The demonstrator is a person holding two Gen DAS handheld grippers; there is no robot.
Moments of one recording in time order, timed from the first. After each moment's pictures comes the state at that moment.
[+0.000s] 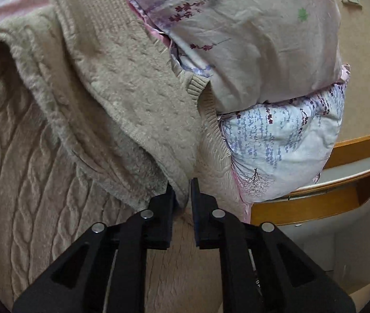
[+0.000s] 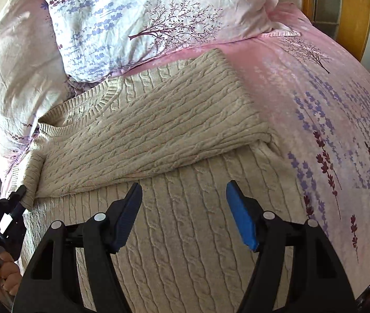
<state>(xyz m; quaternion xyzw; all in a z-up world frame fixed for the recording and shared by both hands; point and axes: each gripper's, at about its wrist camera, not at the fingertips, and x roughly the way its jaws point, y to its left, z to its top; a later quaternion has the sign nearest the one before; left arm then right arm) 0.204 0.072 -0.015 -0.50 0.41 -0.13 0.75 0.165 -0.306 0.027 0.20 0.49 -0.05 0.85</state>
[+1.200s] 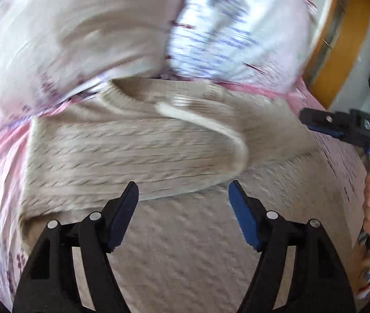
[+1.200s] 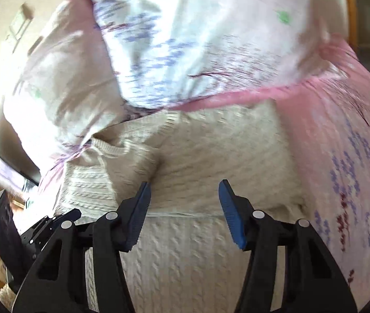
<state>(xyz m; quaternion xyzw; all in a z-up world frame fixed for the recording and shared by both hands) 0.180 -0.007 0.052 -0.02 0.44 -0.15 0.88 0.211 -0.270 0.090 0.15 0.43 0.15 0.88</state>
